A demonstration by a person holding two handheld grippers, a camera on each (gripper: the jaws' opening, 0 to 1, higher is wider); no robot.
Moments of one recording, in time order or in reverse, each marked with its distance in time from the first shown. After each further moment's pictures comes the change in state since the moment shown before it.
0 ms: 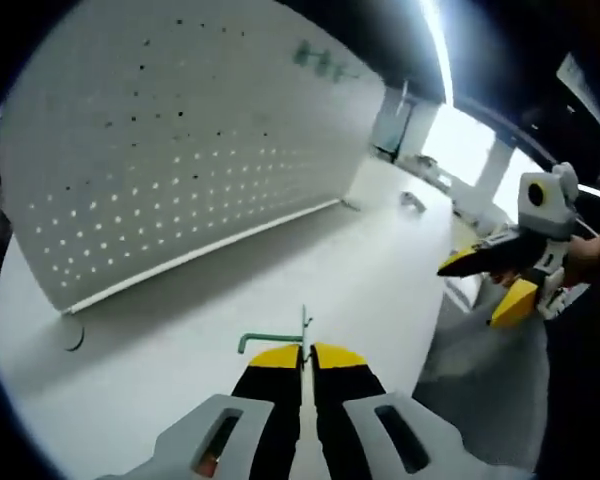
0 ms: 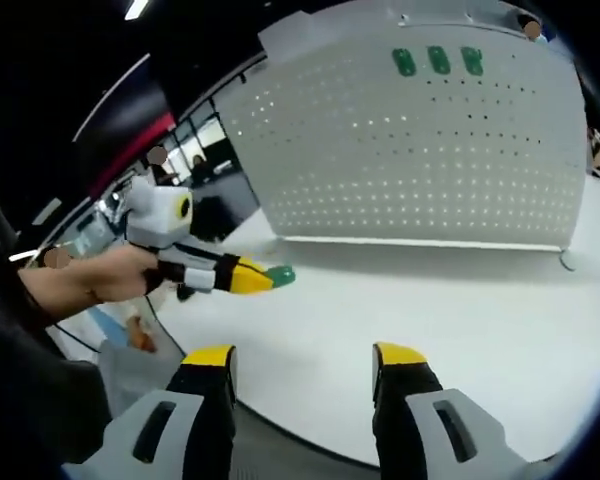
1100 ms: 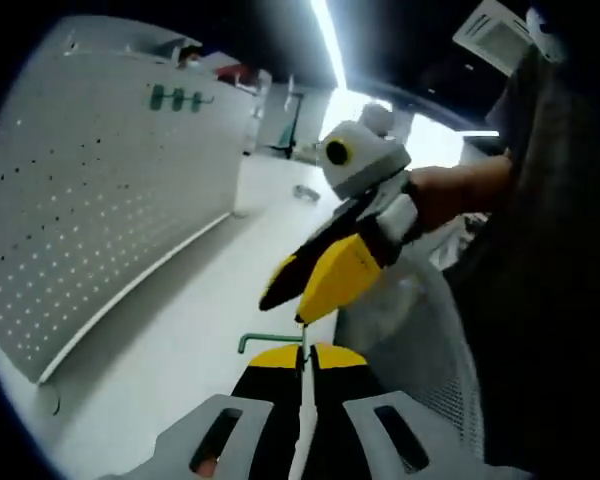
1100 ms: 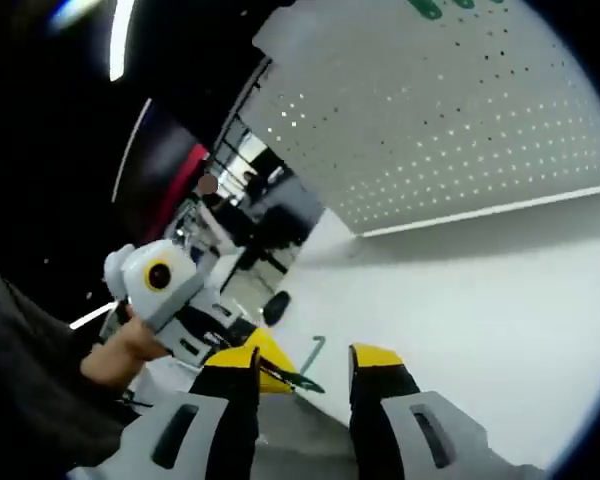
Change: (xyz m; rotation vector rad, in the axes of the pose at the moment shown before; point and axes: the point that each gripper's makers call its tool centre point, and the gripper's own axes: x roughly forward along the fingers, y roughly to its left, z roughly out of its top) left arm -0.048 -0.081 0.002 0.288 -0.004 -0.357; right arm 0.043 0.064 0.035 0.345 0.079 0.407
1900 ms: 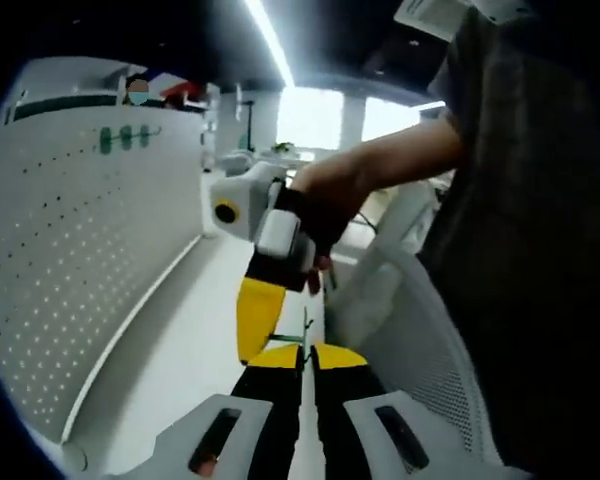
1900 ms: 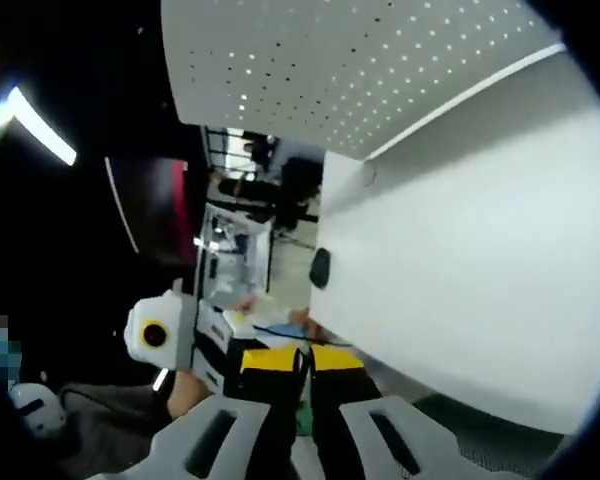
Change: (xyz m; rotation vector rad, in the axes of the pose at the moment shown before) left arm 0.004 -0.011 0.009 0.151 0.011 -0.074; right arm 0.012 -0.001 0.000 0.408 0.179 0.167
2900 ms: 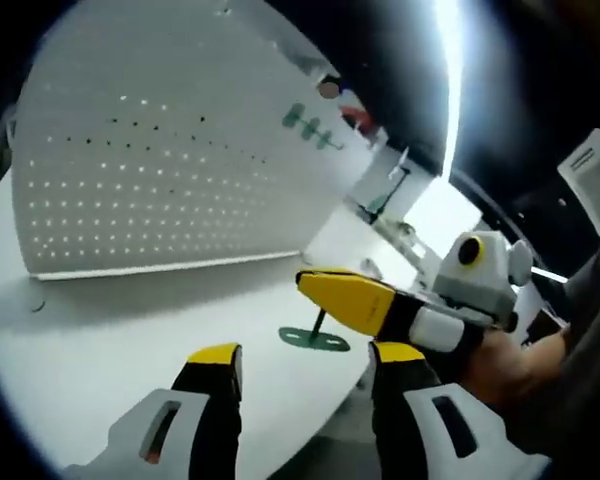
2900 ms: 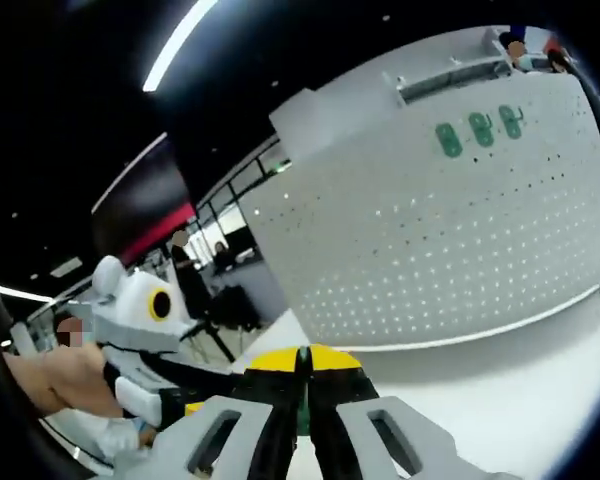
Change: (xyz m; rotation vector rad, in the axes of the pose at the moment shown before) left arm -0.003 0.070 0.028 -0.729 -0.258 0.336; right arm -0.038 0.045 0.073 -0.818 -0.678 -0.364
